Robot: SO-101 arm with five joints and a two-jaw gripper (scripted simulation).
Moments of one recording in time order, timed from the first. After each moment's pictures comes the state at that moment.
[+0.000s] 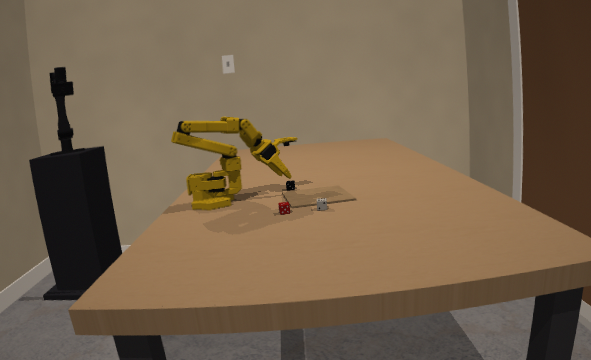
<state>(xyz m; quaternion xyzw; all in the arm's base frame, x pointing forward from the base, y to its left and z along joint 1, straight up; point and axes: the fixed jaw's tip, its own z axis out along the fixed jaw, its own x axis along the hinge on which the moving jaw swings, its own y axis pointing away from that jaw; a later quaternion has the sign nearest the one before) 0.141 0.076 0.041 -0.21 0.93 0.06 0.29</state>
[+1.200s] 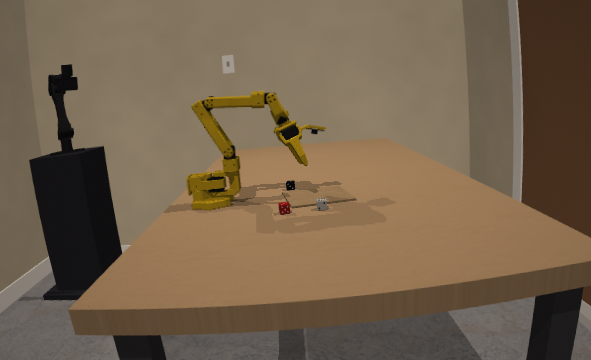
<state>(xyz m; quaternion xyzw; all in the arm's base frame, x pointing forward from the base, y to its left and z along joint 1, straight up) 0.191 0.017 0.076 -0.10 0.98 -0.01 0.18</state>
